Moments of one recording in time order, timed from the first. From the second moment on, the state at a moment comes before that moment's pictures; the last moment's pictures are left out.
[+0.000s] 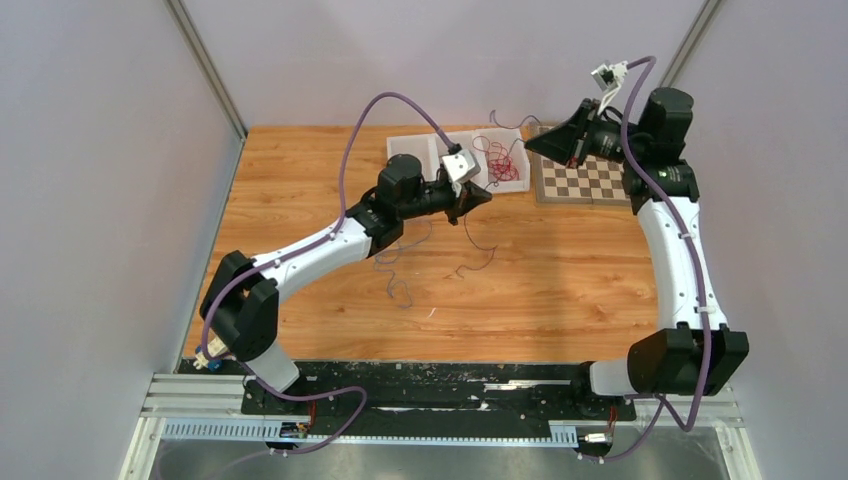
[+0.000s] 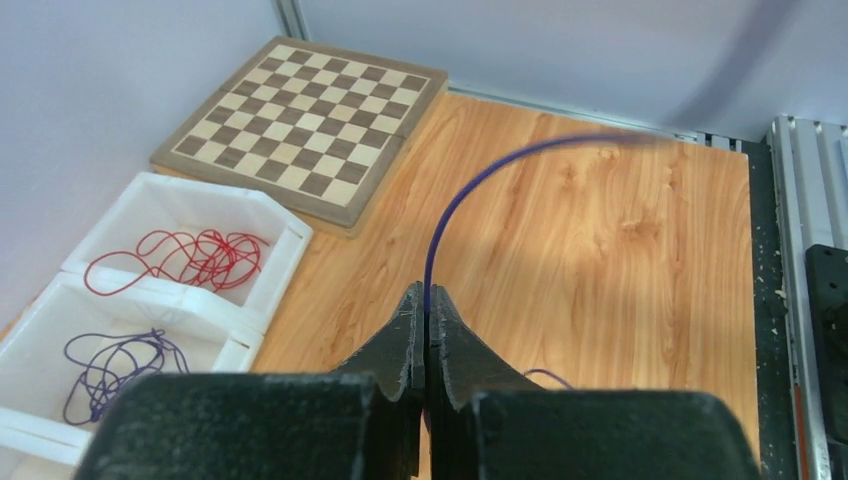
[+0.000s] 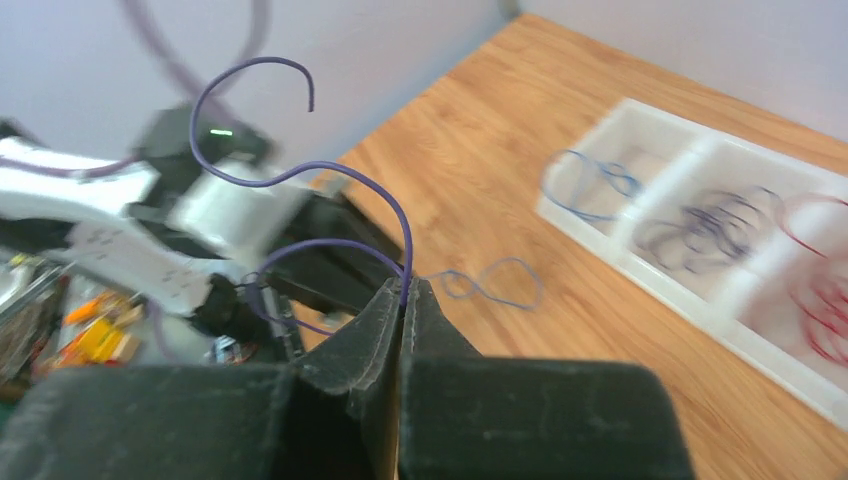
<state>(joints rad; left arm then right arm) -0.75 1.66 1.27 0.29 0.49 0.09 0.00 1.39 1.54 -0.24 -1.15 0.35</state>
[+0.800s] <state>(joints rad) -0.72 1.60 1.51 0.29 0.38 -0.13 0.10 1.42 1.15 -0.57 -0.99 -0.21</state>
